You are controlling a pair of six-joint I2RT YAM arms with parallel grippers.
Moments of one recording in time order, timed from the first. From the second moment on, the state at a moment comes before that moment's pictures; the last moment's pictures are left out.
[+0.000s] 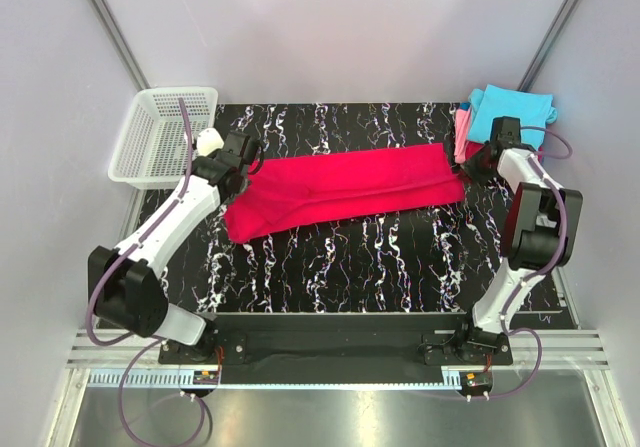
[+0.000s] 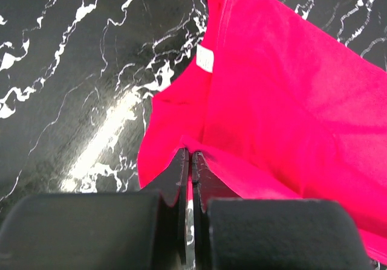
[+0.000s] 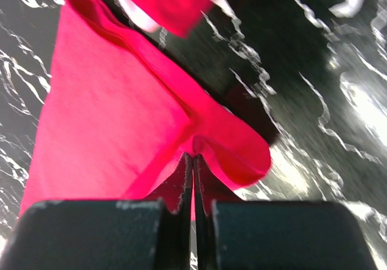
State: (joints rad) left arm -0.39 1.44 1.25 -0.84 -0.60 -0.90; right arm -0.20 1.87 1.36 -0.49 -0.08 0.73
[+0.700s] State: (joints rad) left arm -0.23 1.70 1.36 -0.70 -0.47 -0.78; right arm -0.20 2.16 1.63 -0.40 -0.28 0.64
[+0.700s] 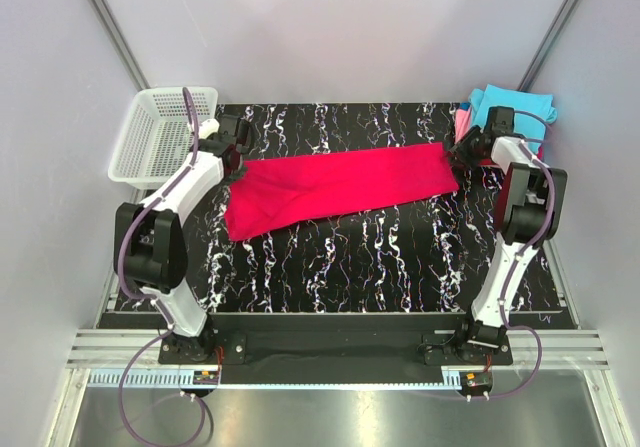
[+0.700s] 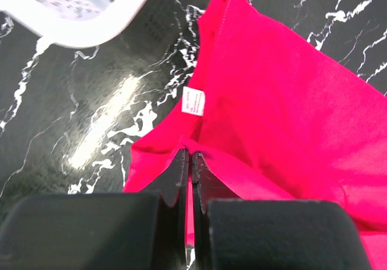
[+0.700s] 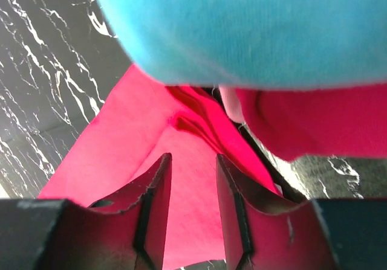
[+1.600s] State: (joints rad) left arm -0.20 1.87 1.50 -0.71 -0.48 -0.77; right arm -0.10 2.01 1.40 -0.34 -0.41 0.61
